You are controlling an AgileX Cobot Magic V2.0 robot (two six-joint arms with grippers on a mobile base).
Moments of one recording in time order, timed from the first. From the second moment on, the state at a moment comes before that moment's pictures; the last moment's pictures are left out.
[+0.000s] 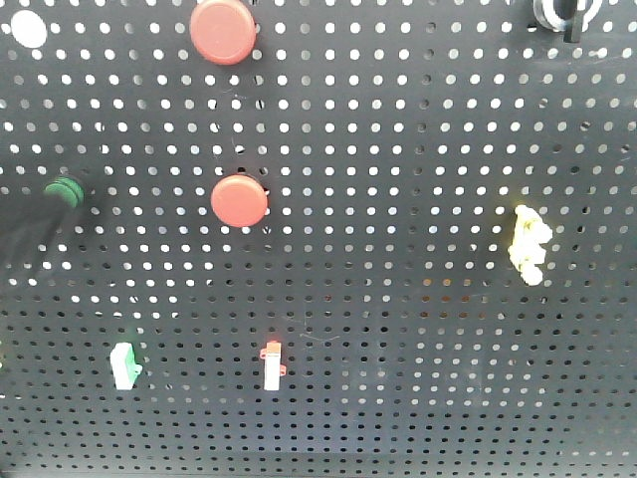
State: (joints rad) left arm -0.59 0.73 -0.91 -0.63 0.25 0.72; right arm -0.07 0.70 -1.12 0.80 0.57 -0.61
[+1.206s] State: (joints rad) left arm -0.59 0.60 -0.77 -0.63 0.17 0.67; right arm 0.12 1.20 -1.43 1.46 0.79 -0.82
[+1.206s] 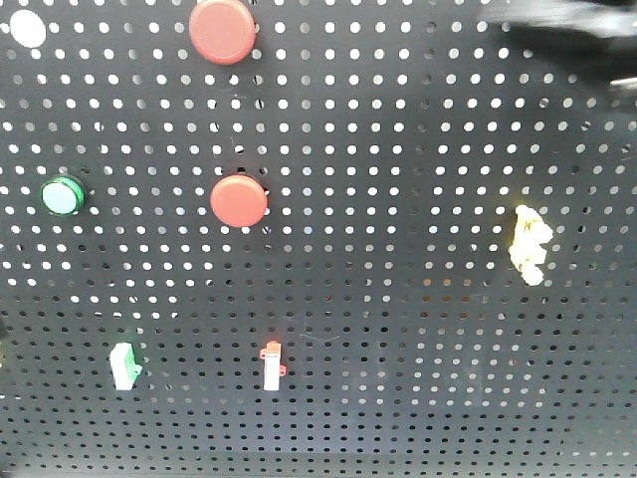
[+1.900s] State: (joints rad) left arm -0.59 0.60 -0.77 -0.63 0.17 0.67; right arm 0.17 1.20 -1.43 1.12 0.59 -0.69
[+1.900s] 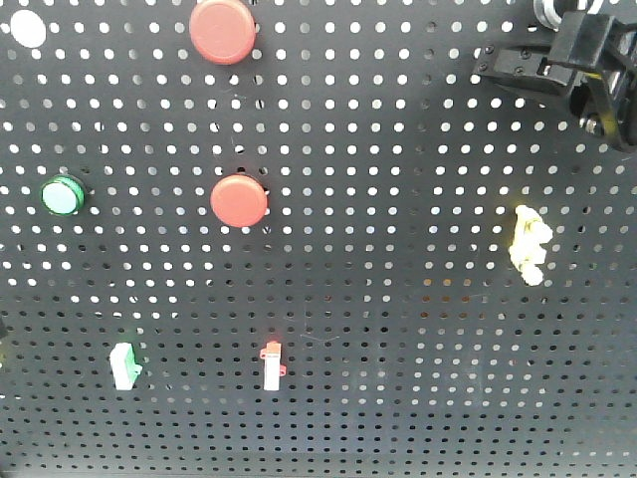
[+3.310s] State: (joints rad) left arm -0.59 0.60 -0.77 -0.63 0.23 0.67; right arm 0.18 1.16 -1.43 0.98 0.49 -0.68
